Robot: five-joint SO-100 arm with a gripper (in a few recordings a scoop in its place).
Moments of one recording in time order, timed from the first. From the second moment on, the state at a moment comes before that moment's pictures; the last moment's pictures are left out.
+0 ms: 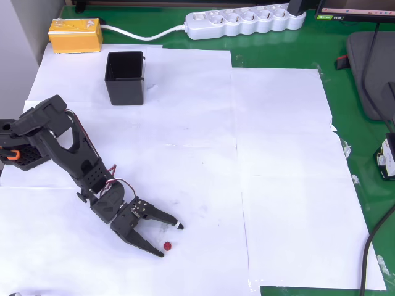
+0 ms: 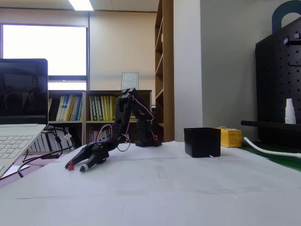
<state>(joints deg) 39.7 138.6 65.4 -56.0 -93.0</state>
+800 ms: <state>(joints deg) 39.0 138.6 65.7 -56.0 -93.7</state>
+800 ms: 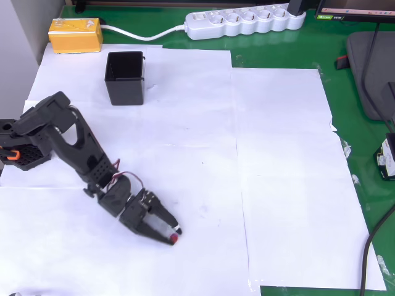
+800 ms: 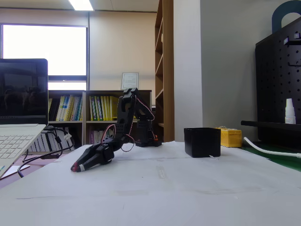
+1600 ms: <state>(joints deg) 39.0 134.9 63.3 -52.1 -94.4</state>
